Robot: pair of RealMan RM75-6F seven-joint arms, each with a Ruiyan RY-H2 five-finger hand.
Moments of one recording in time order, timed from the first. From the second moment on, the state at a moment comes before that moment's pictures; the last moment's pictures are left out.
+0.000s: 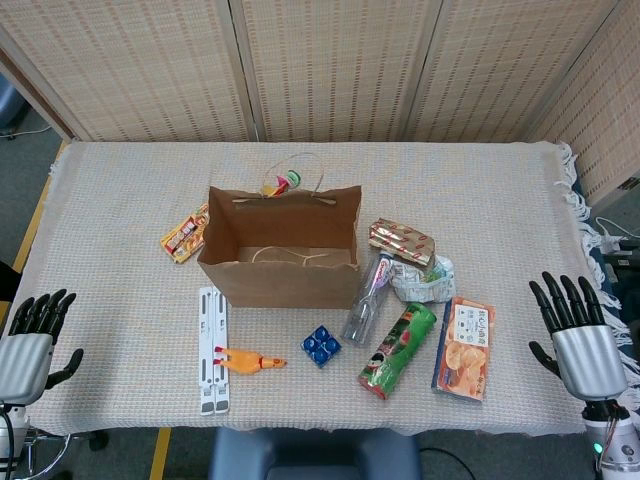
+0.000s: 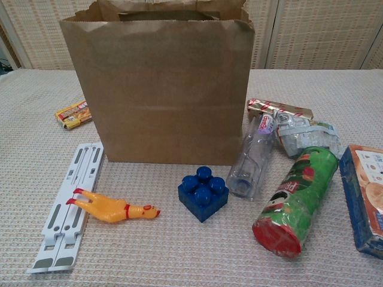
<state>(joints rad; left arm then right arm) -0.12 -1.13 -0.05 -1.62 1.46 1.45 0.14 0.08 -1.23 0.05 -1.45 -1.66 1.64 -0.26</state>
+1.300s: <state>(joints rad) -0.11 -1.14 -0.06 -1.63 1.44 1.47 0.17 0.42 -0.94 -0.17 -1.48 -2.05 1.08 -0.33</state>
